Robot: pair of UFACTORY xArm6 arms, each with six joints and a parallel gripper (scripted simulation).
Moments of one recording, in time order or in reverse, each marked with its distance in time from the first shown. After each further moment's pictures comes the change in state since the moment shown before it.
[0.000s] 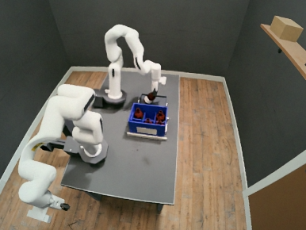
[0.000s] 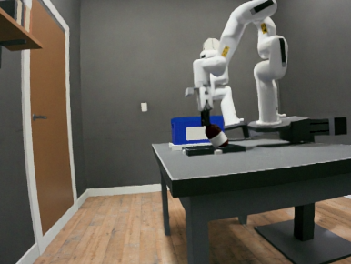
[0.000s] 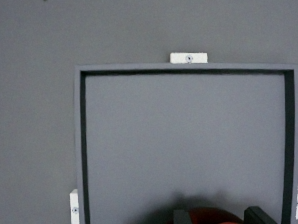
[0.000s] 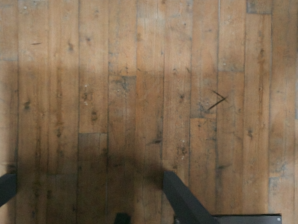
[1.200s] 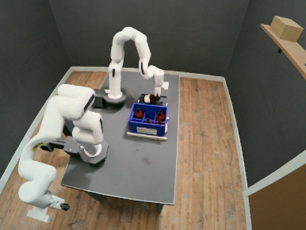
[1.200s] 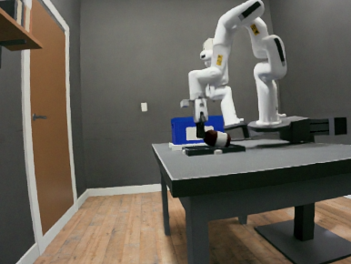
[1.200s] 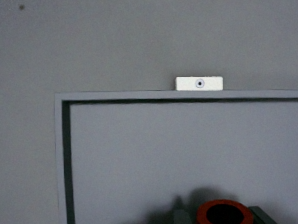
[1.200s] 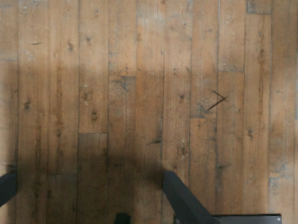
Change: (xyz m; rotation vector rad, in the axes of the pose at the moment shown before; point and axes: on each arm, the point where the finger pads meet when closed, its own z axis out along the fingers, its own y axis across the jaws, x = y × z) left arm 0.026 0.000 0.053 0.000 0.001 0.000; right arm 0.000 0.000 0.000 0.000 0.000 0.000
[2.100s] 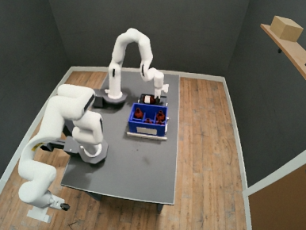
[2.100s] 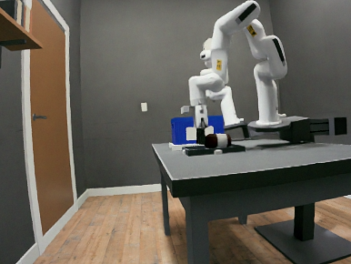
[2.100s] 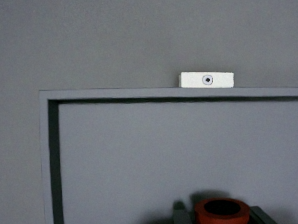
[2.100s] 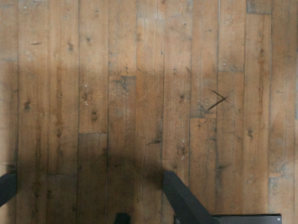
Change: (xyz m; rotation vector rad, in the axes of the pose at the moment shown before) left arm 0.000 0.000 0.028 0.000 0.000 0.000; right arm 0.000 0.000 0.000 0.000 0.000 0.000
